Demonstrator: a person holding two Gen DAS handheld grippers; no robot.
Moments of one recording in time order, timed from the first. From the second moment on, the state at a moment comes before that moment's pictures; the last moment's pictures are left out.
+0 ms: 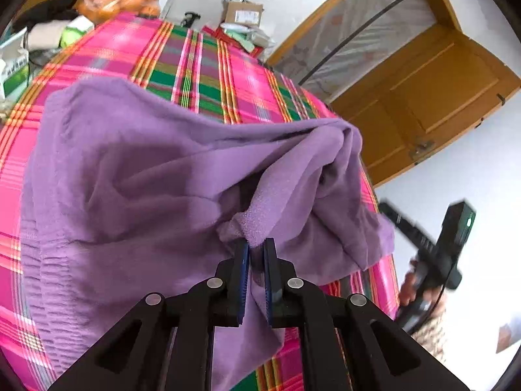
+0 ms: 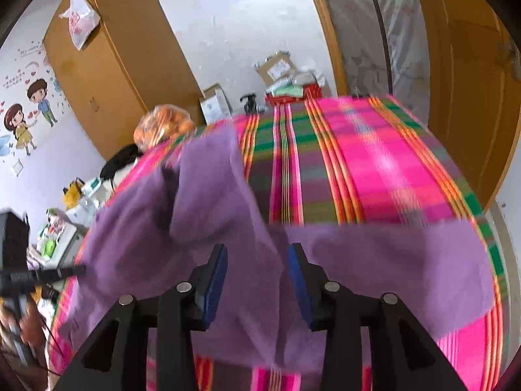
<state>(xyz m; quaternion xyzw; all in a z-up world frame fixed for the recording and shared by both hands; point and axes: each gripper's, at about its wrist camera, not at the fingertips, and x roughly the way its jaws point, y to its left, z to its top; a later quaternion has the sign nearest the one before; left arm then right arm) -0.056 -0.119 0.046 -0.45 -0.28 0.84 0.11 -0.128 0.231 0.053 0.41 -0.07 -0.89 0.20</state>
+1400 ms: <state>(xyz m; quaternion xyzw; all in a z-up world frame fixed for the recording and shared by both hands) -0.092 -0.084 0.009 -0.50 -0.26 0.82 0.12 -0.240 0.235 0.071 0.33 0.02 -0.94 0.06</state>
